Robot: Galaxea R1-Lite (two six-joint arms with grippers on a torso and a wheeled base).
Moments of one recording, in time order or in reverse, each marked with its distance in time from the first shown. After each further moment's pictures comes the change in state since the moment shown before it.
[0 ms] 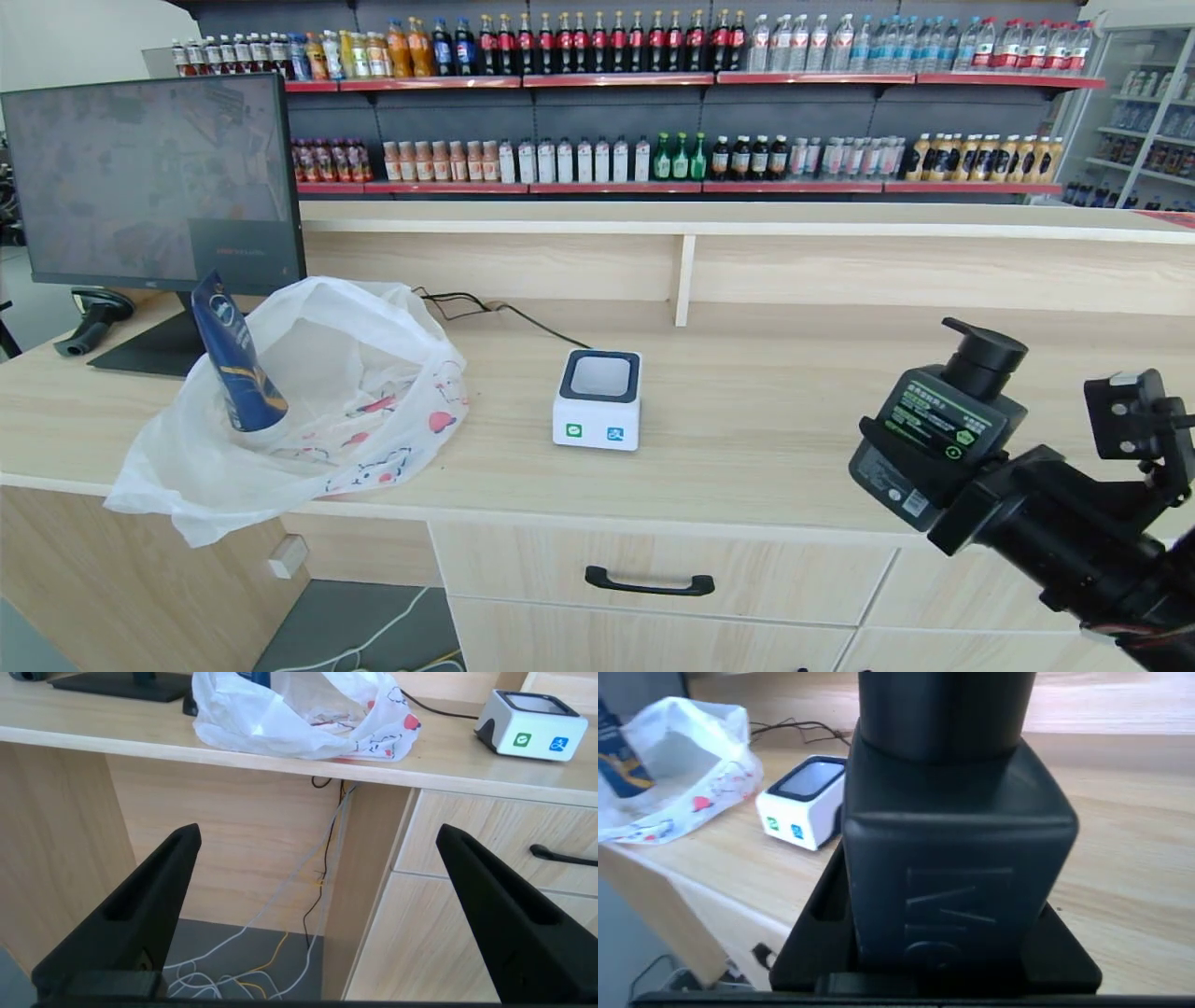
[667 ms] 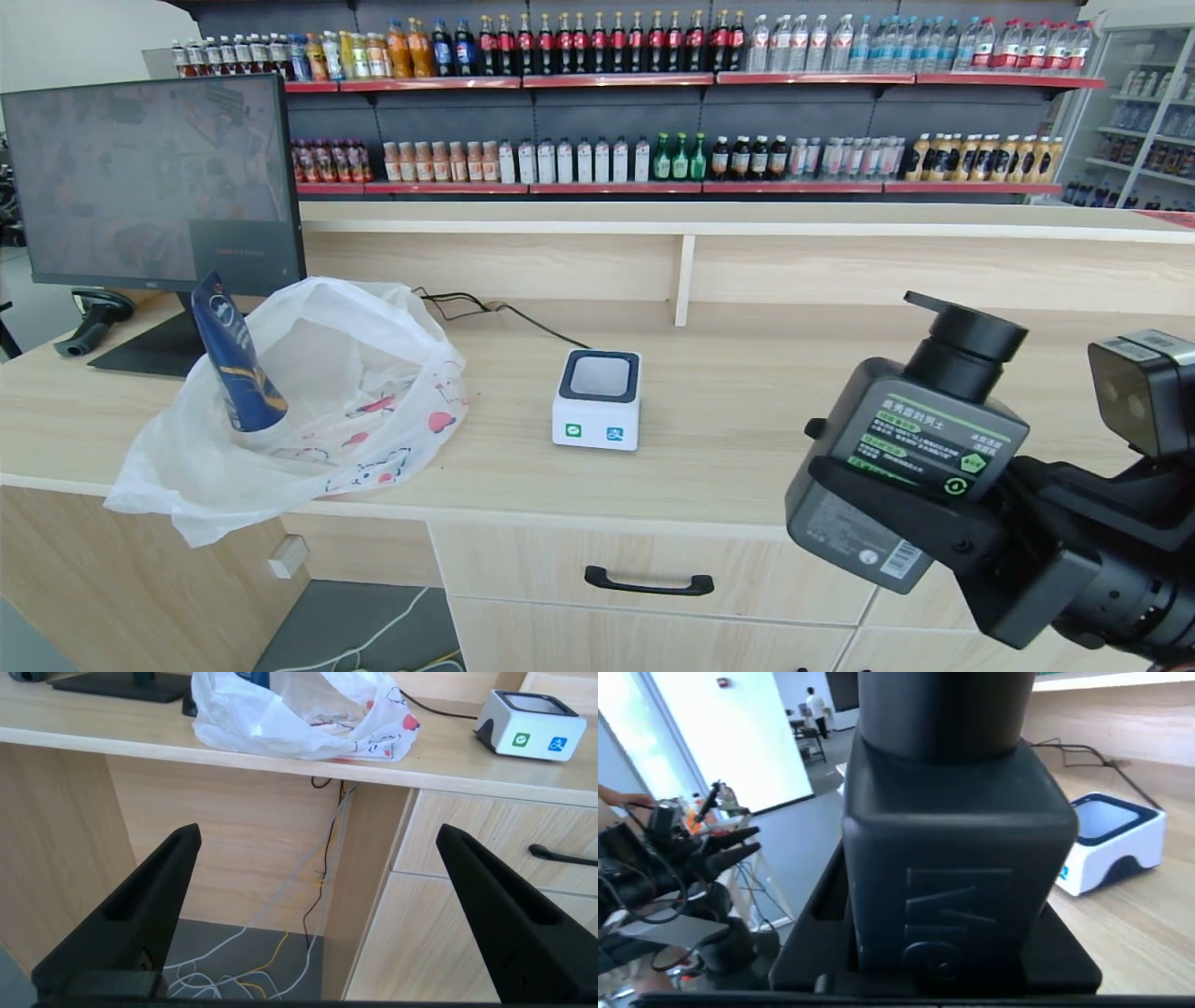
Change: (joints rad) left arm 0.000 0.000 0.000 0.000 0.000 0.000; right arm 0.162 -0.064 -0.112 0.001 0.467 0.219
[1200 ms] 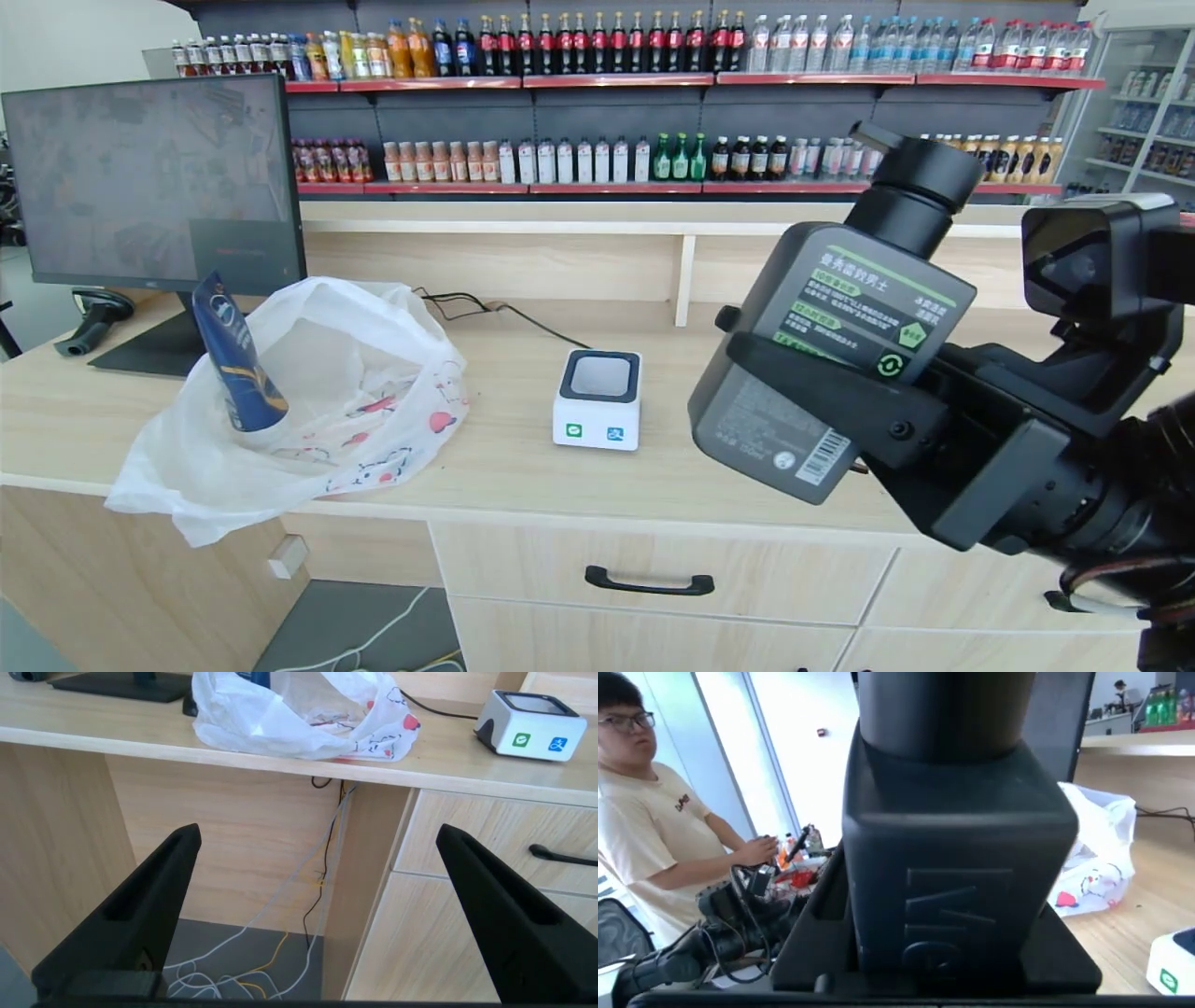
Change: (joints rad) left arm 0.000 0.000 0.000 0.000 0.000 0.000; right arm 0.130 0.100 -0.308 -0.001 0.009 0.136
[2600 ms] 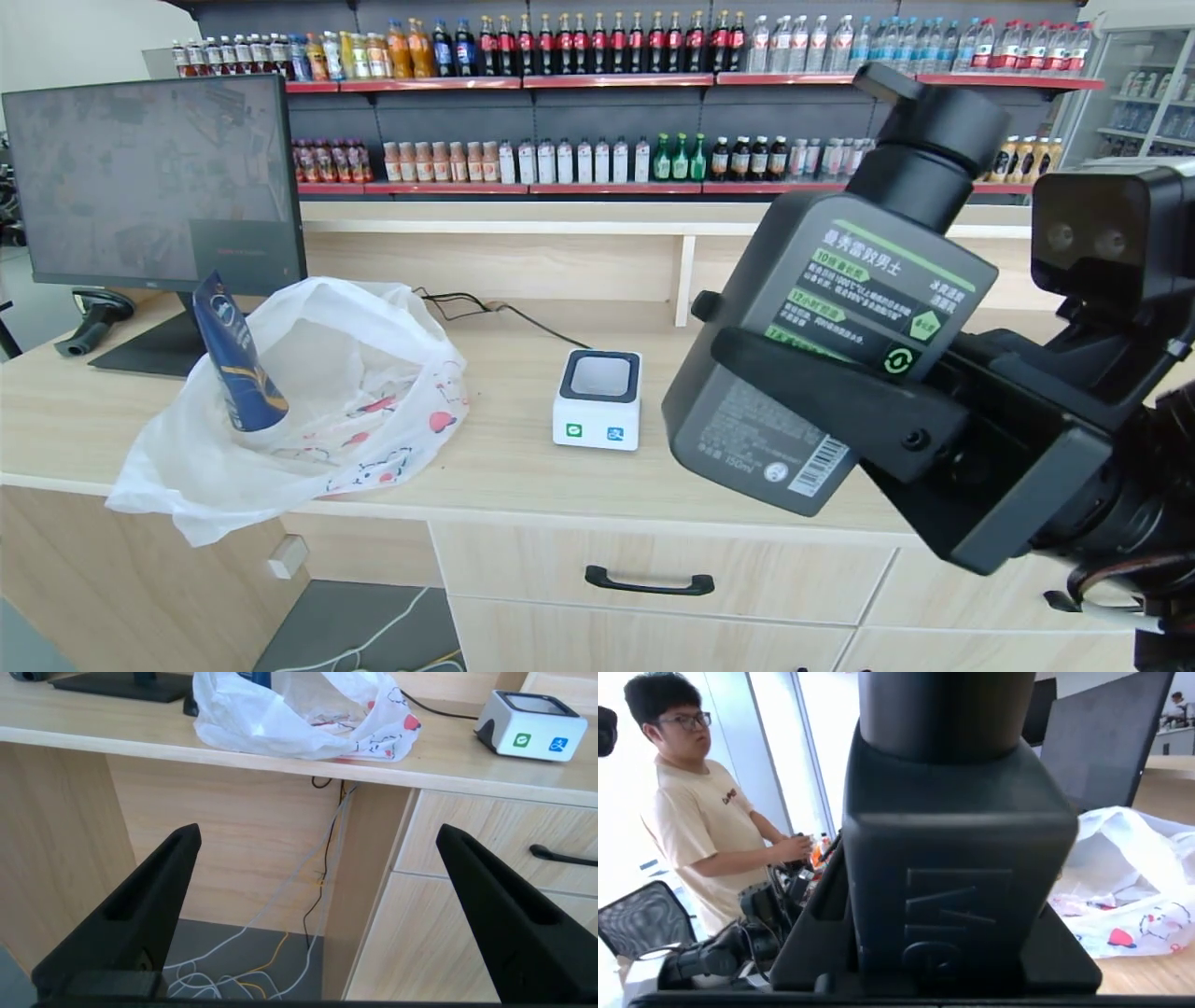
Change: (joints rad) left arm 0.000 0.000 0.000 0.000 0.000 0.000; right arm 0.049 0.000 -0.046 0.001 0.053 -0.025
